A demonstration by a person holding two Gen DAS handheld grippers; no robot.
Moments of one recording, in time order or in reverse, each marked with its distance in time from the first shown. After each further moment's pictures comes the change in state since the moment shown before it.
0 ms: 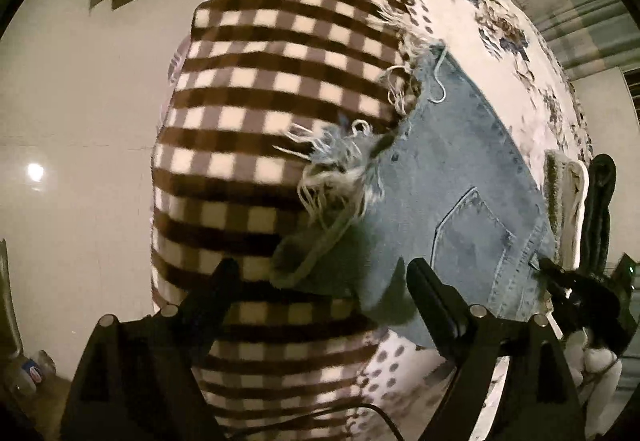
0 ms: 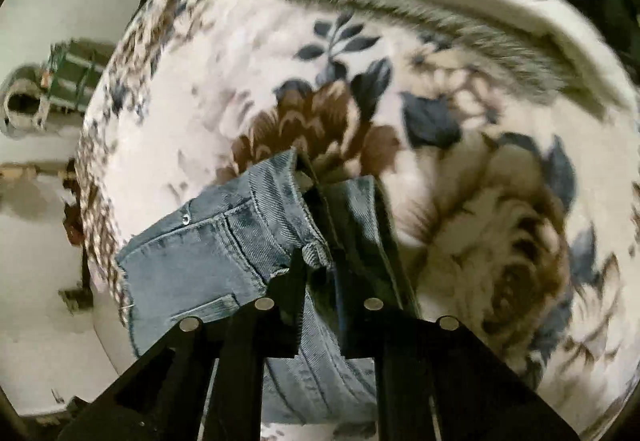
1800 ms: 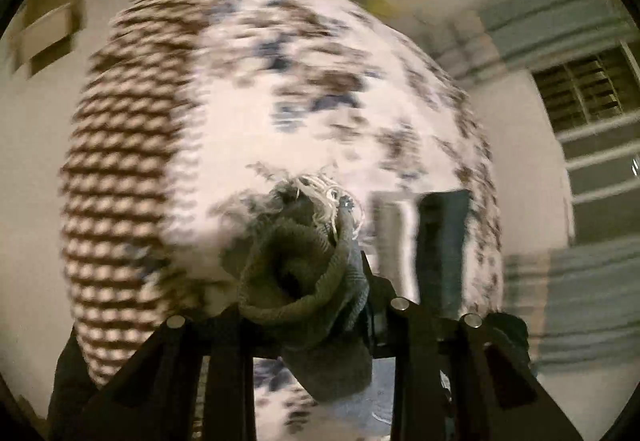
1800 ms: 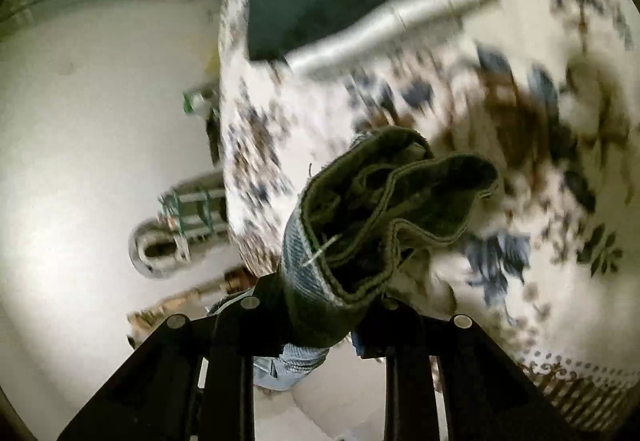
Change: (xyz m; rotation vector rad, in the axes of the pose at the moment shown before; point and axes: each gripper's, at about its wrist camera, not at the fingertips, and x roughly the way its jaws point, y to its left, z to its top) left arm -0.142 -0.208 0.078 0.146 -0.057 -0.322; right arm -0.189 -0.050 -0.081 0.541 -0.152 0.533
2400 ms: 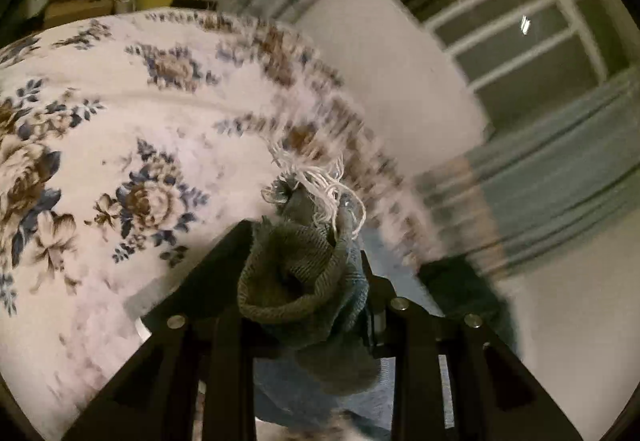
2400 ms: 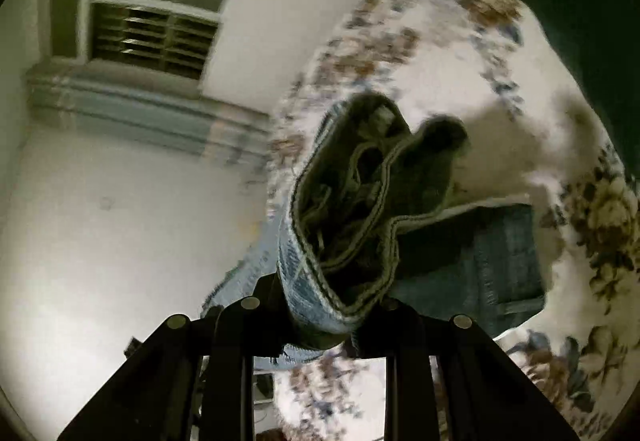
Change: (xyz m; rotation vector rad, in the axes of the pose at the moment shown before) left arm 0.231 -0.324 0.082 0.491 0.179 -0.273; right arm -0.103 0.083 0.219 0.056 -0.579 0.078
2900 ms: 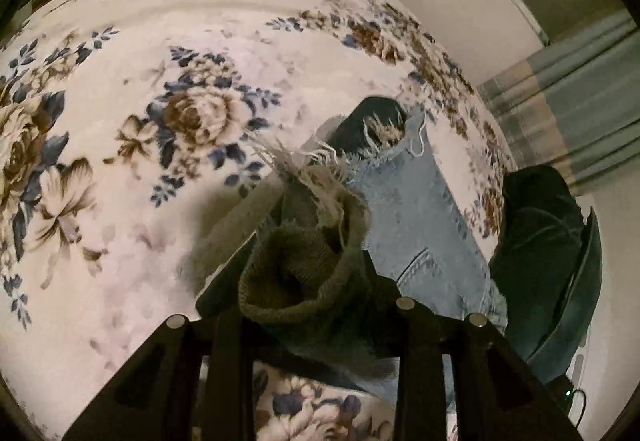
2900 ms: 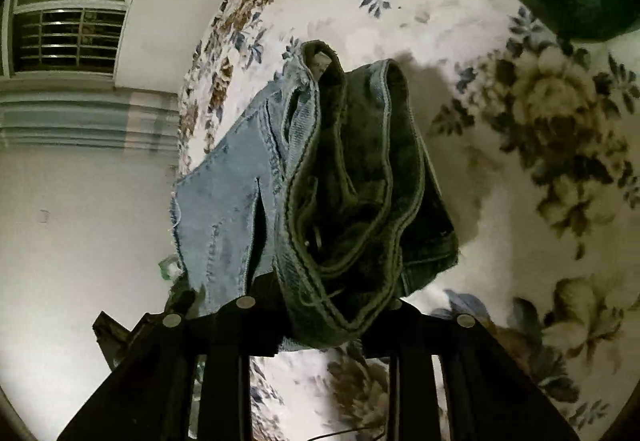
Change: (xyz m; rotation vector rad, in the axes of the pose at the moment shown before) left arm 0.073 0.089 -0.076 0.119 0.249 0.190; right arm 0.054 -0.135 -0.064 0.105 0.102 -0.211
